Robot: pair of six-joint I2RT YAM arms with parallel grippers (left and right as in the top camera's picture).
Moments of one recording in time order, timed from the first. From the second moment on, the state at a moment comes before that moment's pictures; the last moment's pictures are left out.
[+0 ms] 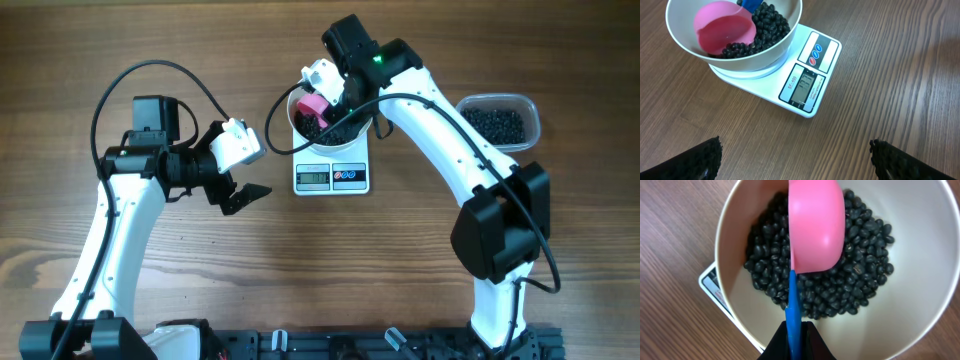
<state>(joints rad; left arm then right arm) 0.02 1.41 1.02 -0.83 0.73 1.05 0.53 2.08 1.90 -1.11 -0.11 -0.37</state>
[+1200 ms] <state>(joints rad) 0.02 1.41 1.02 -0.83 0.73 1.05 0.30 1.93 1.94 -1.20 -0.54 -0.23</state>
